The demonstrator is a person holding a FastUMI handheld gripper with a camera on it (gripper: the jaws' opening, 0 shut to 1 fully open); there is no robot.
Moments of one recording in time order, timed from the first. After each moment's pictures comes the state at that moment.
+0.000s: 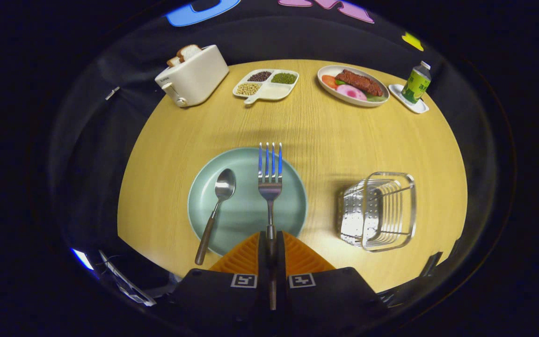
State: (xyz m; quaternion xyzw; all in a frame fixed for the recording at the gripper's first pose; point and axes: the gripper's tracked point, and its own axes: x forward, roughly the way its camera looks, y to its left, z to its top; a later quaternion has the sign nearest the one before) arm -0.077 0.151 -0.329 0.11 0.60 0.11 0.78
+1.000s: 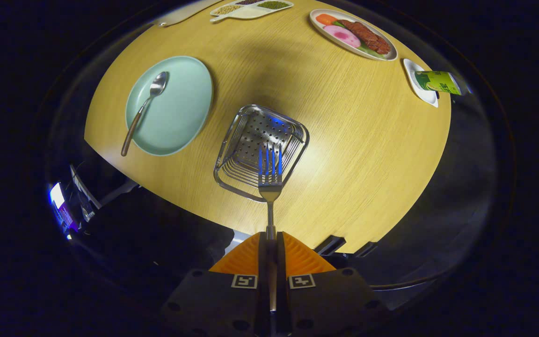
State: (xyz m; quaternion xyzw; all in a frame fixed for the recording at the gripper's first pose) arm -0.130 -0.008 -0.338 -0.11 0.84 0.17 0.51
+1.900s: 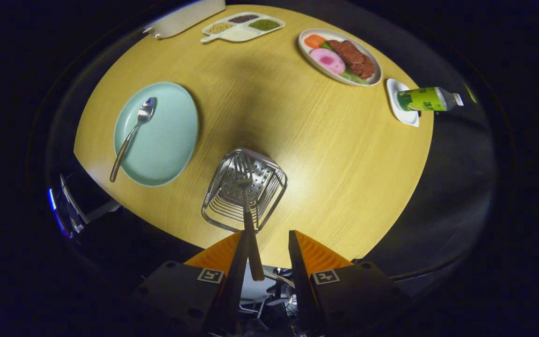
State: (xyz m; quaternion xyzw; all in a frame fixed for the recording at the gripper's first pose) arm -0.071 -0.012 -0.334 -0.10 0.73 0.13 0.66
